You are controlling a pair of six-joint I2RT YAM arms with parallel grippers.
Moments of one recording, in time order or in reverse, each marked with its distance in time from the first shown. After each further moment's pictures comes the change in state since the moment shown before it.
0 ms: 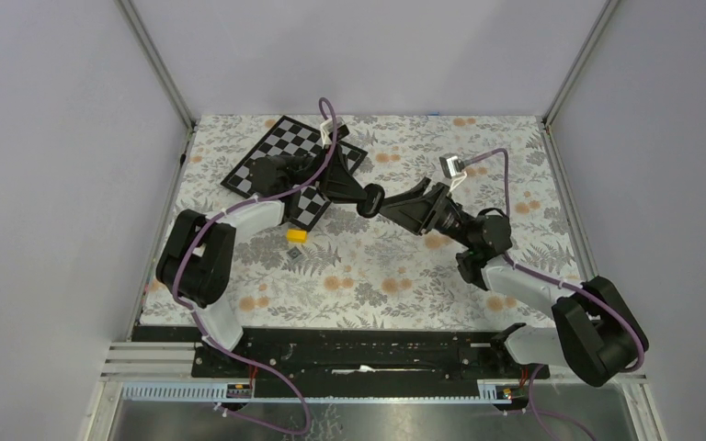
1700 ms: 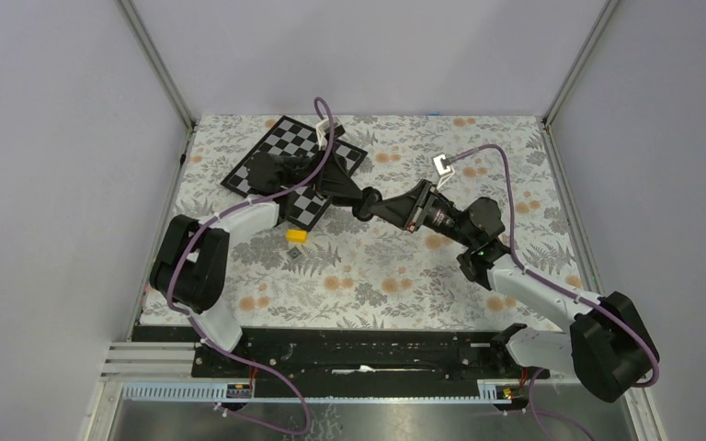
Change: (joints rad) left arm 0.013 -0.045 -0.024 -0.140 0.020 0.194; right arm 0.038 -0.063 0.089 -0.456 0.059 -0.181
